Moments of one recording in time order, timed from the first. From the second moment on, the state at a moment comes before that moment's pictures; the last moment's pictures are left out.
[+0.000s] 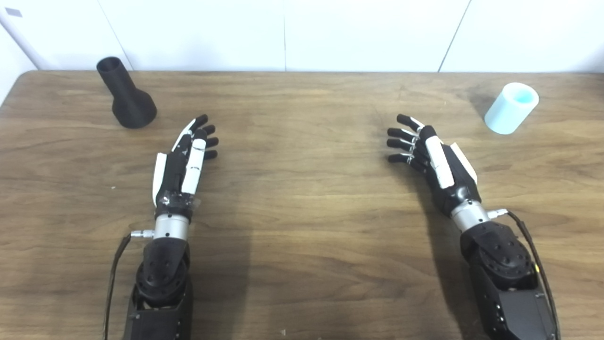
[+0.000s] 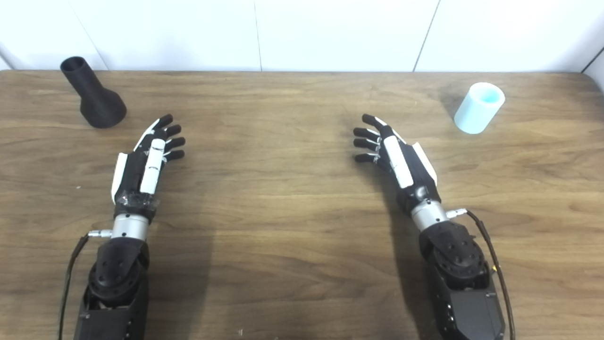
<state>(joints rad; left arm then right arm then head) -0.05 0.05 0.06 -0.13 0.13 0.10 0.03 -0.09 -0.16 -0.01 -0.11 0.06 0.17 0.15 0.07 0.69</state>
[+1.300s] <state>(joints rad) -0.05 0.01 -0.02 -0.10 0.23 0.09 0.12 -0.09 -0.20 -0.06 -0.02 0.21 0.11 0.21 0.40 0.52</state>
